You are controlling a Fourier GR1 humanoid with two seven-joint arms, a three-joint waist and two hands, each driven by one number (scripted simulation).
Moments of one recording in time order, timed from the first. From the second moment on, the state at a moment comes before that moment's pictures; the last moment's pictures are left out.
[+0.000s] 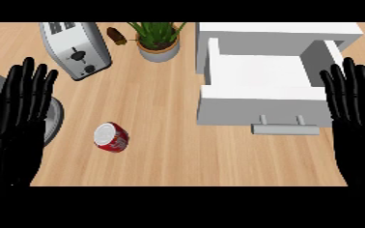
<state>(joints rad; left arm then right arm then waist) 0.01 0.11 -0.01 -2.10 -0.01 0.00 0.00 0.01 -0.07 0.00 -2.10 0.03 0.00 0.02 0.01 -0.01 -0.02</state>
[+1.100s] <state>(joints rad) 0.30 0.17 0.21 -2.23 0.31 -0.13 0.29 0.08 -0.07 -0.11 -2.04 -0.03 -0.02 0.17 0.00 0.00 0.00</state>
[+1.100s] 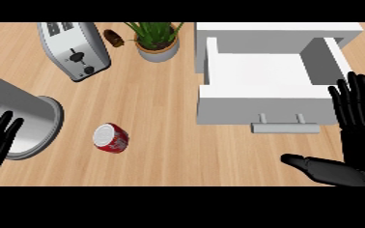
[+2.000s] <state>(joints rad) 0.29 0.02 0.05 -1.96 0.03 -0.12 0.11 0.14 -0.09 -0.18 -2.10 -0.09 0.04 0.15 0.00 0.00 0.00</state>
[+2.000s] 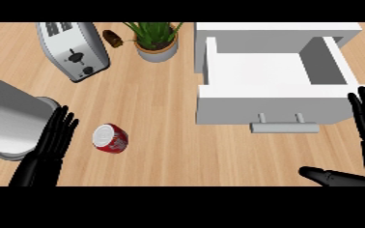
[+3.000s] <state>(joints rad) 0.18 0.03 0.13 -1.40 -0.04 -0.06 -0.27 0.15 -0.10 -0.24 -2.20 -0.12 0.07 0.25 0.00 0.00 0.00</state>
